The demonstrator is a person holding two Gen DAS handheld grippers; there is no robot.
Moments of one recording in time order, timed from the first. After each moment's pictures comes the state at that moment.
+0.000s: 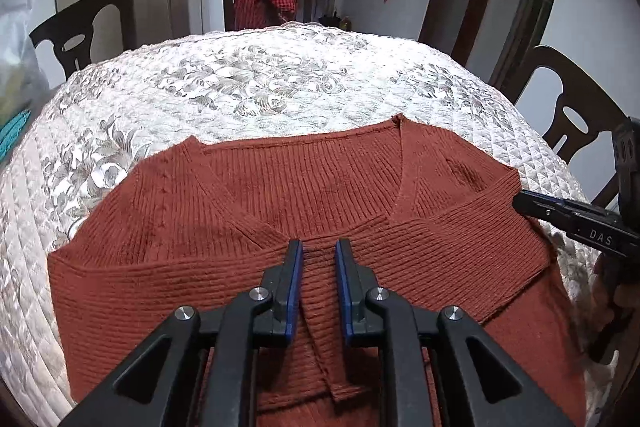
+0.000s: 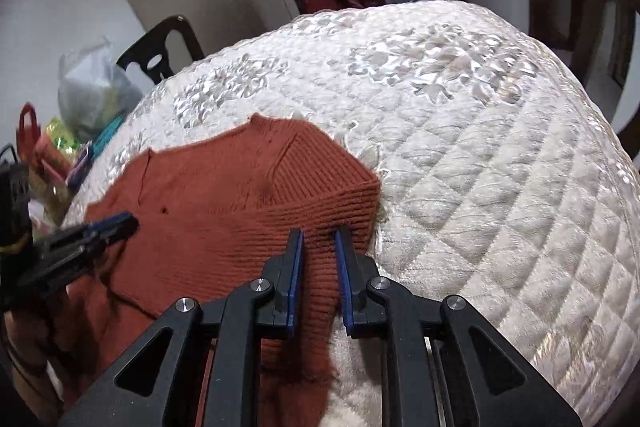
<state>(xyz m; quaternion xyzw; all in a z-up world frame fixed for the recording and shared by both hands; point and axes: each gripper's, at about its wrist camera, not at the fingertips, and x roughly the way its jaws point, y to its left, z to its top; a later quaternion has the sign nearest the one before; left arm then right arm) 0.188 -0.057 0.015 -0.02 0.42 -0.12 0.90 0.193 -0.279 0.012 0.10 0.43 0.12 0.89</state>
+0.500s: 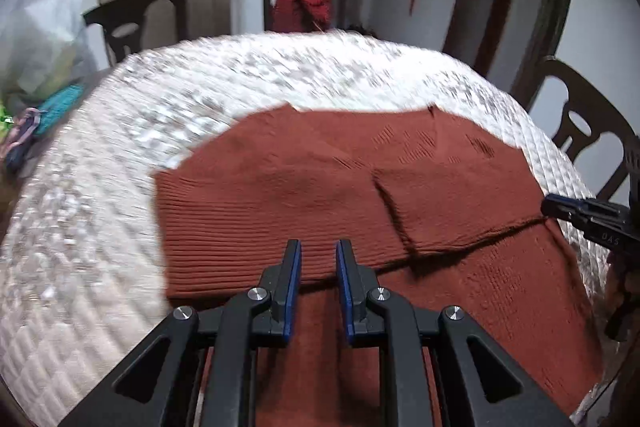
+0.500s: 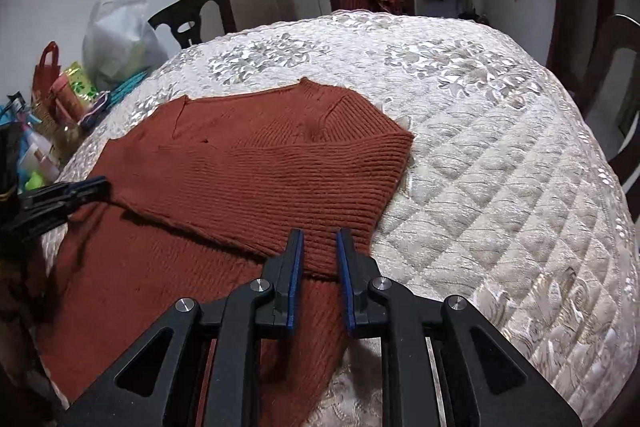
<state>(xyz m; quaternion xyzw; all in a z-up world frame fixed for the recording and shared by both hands) 0.113 0.008 0.028 -0.03 0.39 -0.07 0.92 0.139 -0.254 0.020 0.02 0.43 0.14 0.89</state>
